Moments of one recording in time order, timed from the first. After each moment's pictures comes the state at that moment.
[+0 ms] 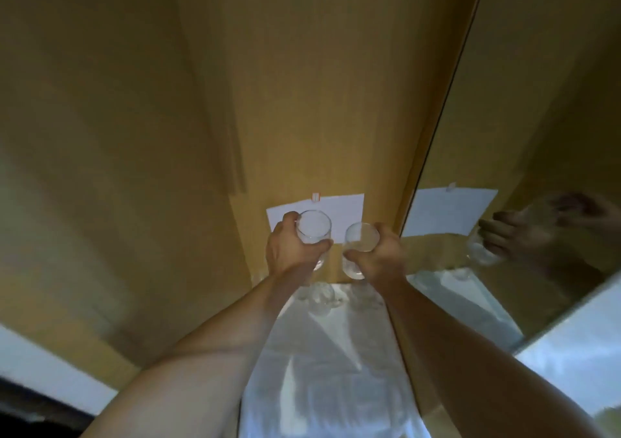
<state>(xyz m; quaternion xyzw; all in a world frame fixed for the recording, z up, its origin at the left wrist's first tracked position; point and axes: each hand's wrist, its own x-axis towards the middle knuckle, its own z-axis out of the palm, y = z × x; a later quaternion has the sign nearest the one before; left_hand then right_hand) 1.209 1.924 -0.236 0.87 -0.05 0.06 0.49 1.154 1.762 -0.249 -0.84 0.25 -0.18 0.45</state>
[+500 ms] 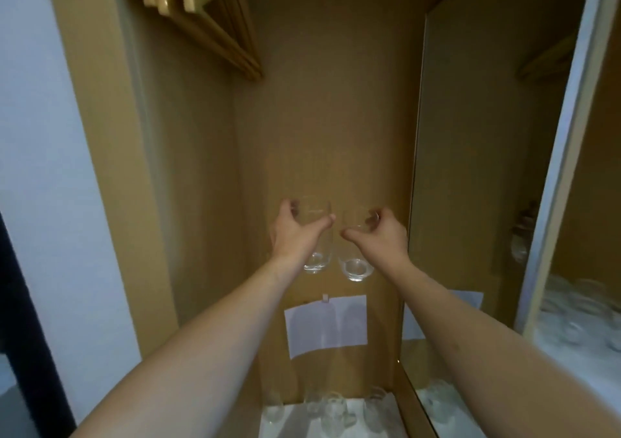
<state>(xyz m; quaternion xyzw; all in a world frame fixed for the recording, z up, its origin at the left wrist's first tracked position) 1.144 1.962 0.006 0.77 -0.11 0.19 0.60 1.102 1.804 -0.005 -0.81 0.12 -0.34 0.47</state>
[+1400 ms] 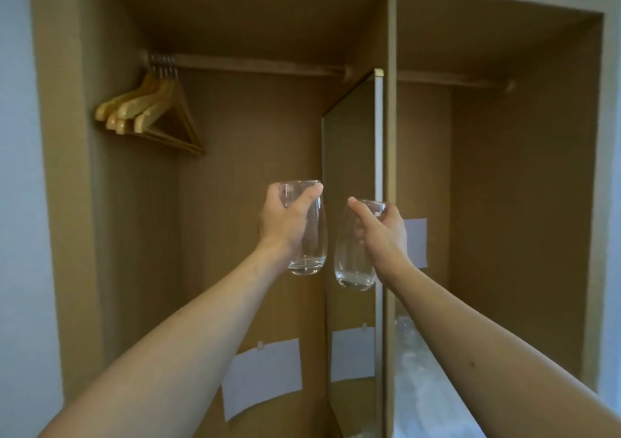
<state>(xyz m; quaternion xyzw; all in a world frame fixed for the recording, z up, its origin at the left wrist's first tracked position) 0.954 1.867 0.136 0.61 -0.26 0.15 0.73 0.895 1.717 0.108 -0.66 0.07 -0.45 0.59</state>
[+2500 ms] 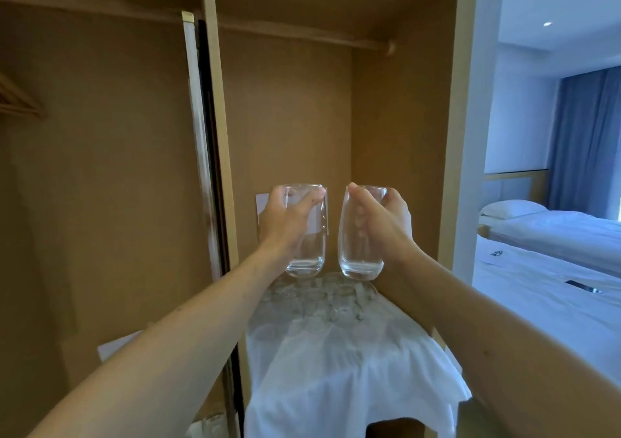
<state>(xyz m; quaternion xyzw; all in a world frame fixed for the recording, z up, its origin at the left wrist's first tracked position) 0.845 1.590 0.091 0.66 -0.28 0.04 0.70 0.749 1.455 0.086 -0.68 0.17 -0.45 0.55</state>
